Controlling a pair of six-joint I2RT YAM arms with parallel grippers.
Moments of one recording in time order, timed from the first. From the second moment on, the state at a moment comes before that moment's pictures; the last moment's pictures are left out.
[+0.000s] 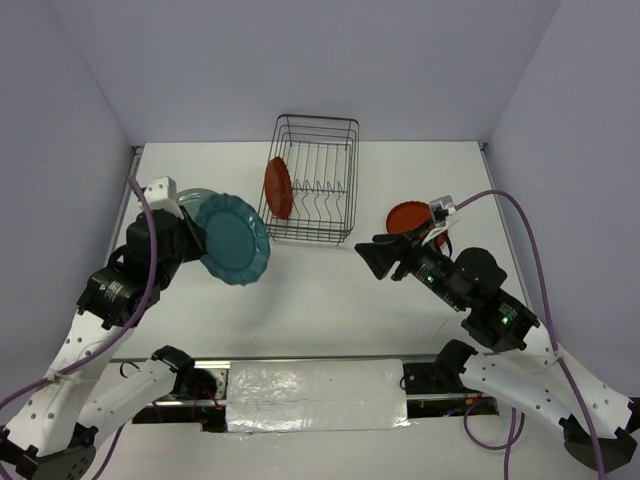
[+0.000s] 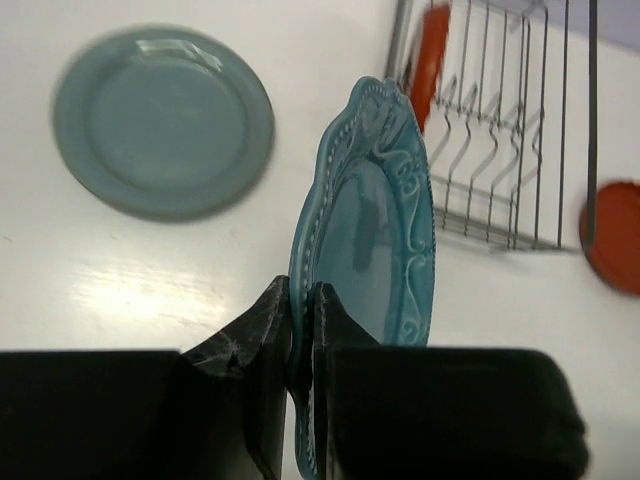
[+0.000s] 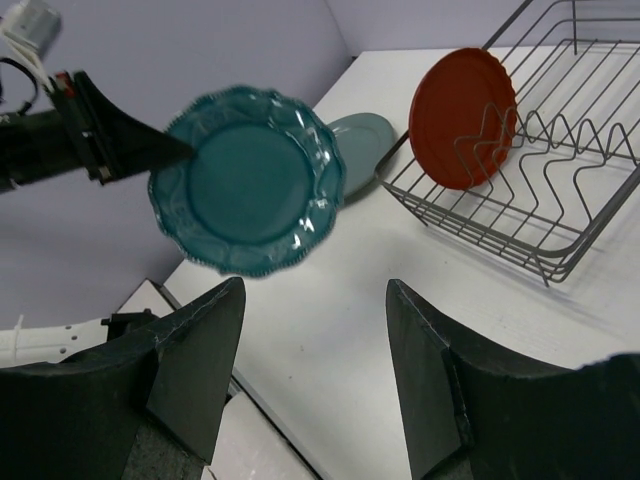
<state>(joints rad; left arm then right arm) -0.43 0.78 1.11 -0.76 -0.41 -0.49 0.80 0.58 0.78 -0.18 0.06 0.51</state>
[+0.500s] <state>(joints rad) -0.42 0.69 0.74 -0.63 -0.15 -0.60 0.80 0.59 0.78 -0.18 0.06 0.51</state>
